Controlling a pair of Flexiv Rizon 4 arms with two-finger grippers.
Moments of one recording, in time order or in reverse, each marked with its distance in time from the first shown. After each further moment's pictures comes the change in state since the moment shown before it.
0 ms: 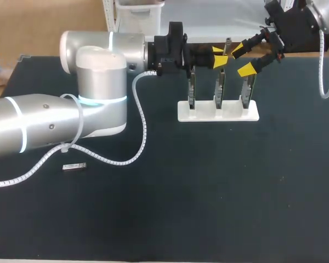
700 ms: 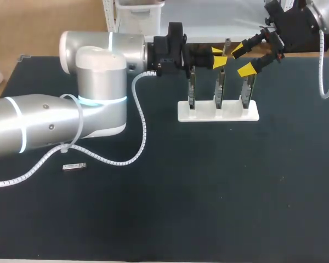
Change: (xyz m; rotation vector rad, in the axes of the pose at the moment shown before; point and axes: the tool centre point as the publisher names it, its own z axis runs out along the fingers) left arm 0.003 0.000 -0.001 -0.005 0.008 -0.010; right arm 0.000 0.000 0.000 0.000 0.000 0.000
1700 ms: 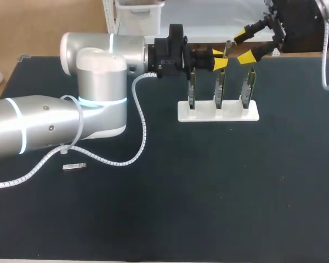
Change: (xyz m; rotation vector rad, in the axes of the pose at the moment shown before) left arm 0.002 -0.004 0.001 0.009 -0.003 -0.008; right arm -0.027 -0.011 -0.019 0.081 -0.033 -0.043
